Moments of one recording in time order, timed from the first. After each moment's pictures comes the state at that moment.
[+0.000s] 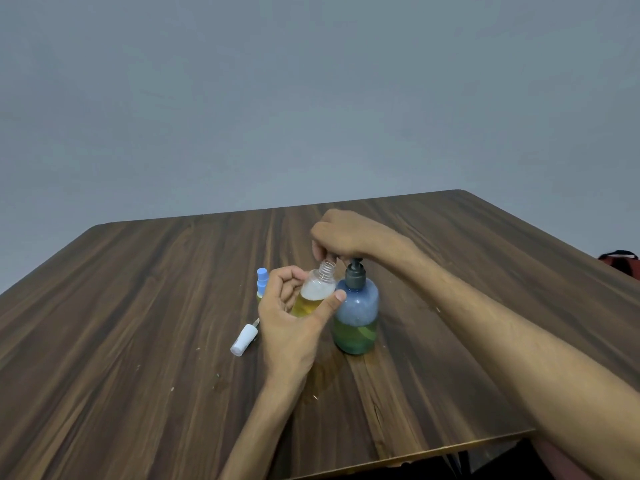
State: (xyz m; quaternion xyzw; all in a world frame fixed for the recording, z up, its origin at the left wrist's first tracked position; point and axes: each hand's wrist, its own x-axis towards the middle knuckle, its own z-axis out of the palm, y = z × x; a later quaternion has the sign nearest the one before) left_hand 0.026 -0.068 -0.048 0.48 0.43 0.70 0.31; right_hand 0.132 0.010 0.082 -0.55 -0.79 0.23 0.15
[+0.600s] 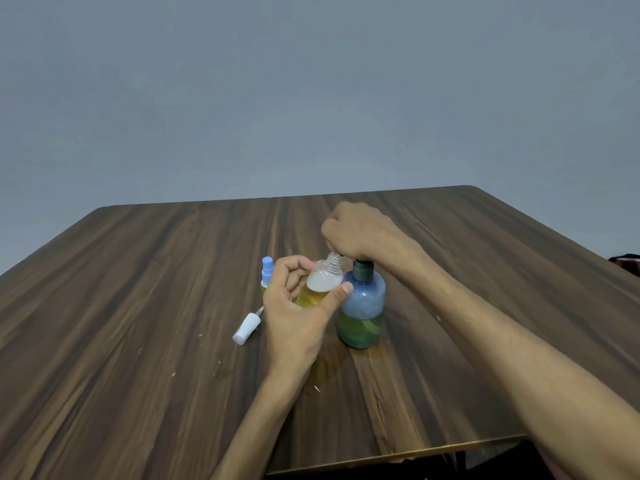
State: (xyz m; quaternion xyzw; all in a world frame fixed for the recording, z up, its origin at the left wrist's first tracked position) left_hand 0.025 -0.066 -0.050 0.48 0.43 0.71 0.30; right_hand 0.132 0.008 0.070 -0.57 -0.79 0.12 0.18
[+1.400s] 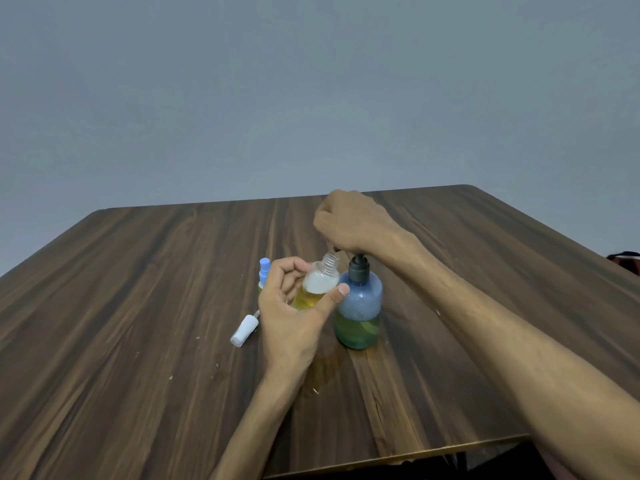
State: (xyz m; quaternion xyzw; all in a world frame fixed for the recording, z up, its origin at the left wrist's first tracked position) left_hand 0.024 -0.069 -0.048 0.48 0.42 0.71 0.30; right_hand 0.130 0.007 0.077 -0.55 -0.80 0.12 0.22
